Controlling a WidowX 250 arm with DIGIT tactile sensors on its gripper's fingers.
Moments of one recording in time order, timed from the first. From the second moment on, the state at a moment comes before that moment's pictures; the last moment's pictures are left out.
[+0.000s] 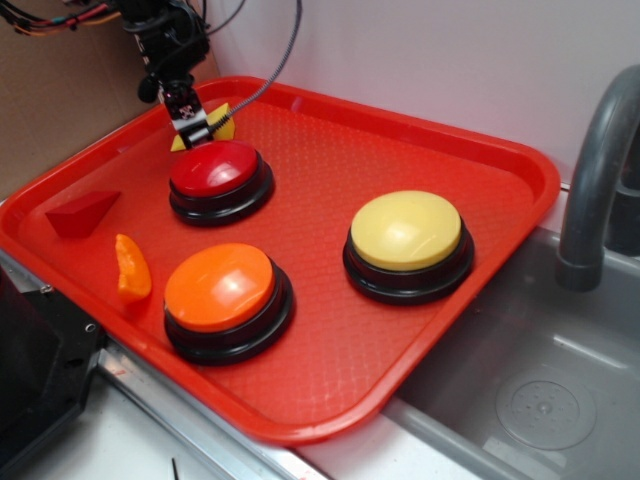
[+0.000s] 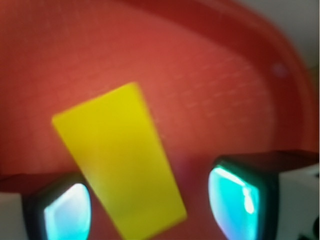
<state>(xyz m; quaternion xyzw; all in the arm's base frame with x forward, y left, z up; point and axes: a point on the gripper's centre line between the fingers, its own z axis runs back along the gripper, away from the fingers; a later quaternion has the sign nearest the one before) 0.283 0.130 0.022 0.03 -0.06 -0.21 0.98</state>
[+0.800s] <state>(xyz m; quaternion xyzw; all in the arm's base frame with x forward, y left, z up) 0.288 0.115 0.018 0.03 -0.07 -0.20 0.98</state>
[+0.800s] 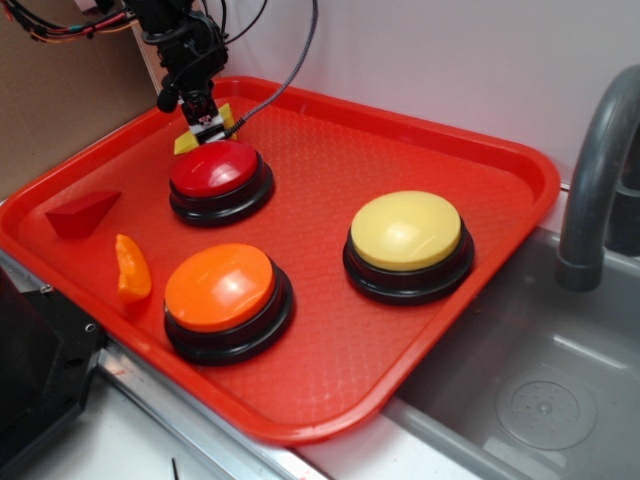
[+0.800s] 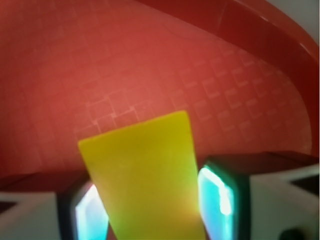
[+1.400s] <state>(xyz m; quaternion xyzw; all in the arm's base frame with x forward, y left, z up) 0.237 0.145 0.080 -0.01 -0.05 -0.06 1.00</state>
